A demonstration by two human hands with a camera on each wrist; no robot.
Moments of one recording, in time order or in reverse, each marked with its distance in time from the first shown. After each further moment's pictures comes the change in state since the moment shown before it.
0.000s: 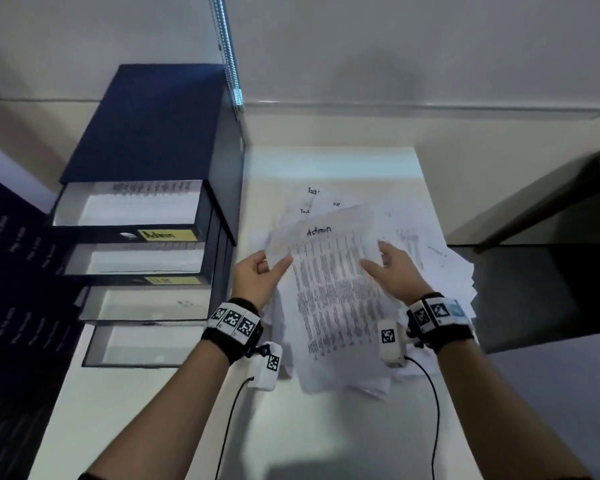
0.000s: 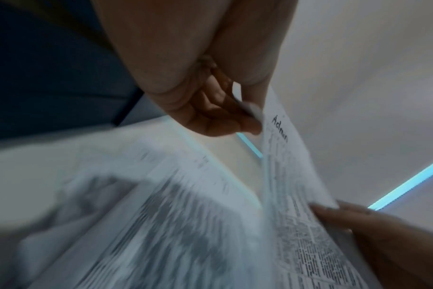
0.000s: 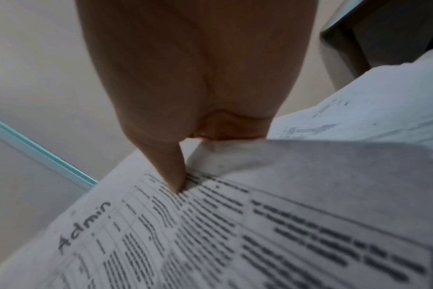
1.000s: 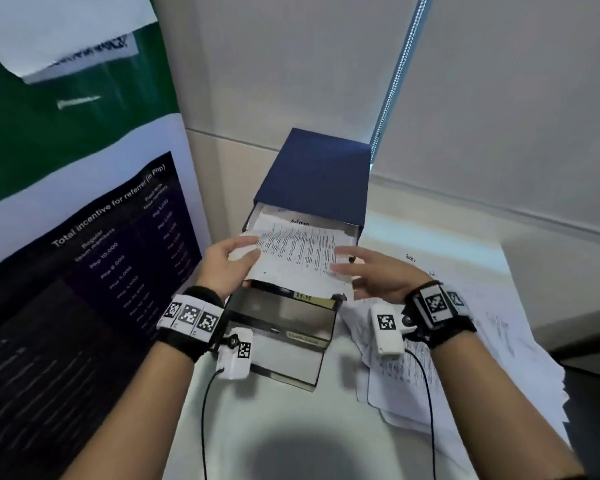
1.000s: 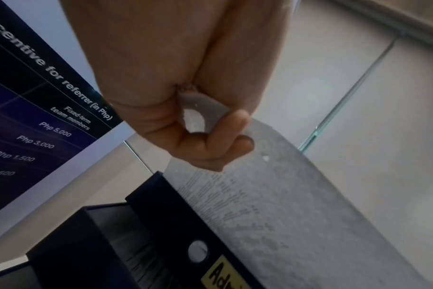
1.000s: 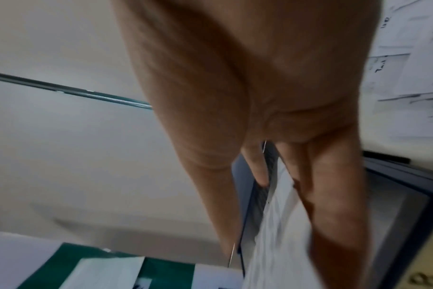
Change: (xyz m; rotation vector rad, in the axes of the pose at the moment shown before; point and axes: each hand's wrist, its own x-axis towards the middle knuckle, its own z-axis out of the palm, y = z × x) left_hand -0.040 0.065 -0.310 -0.025 0.292 0.173; right_hand -0.038 -0.284 0.164 0.289 -0.564 0.045
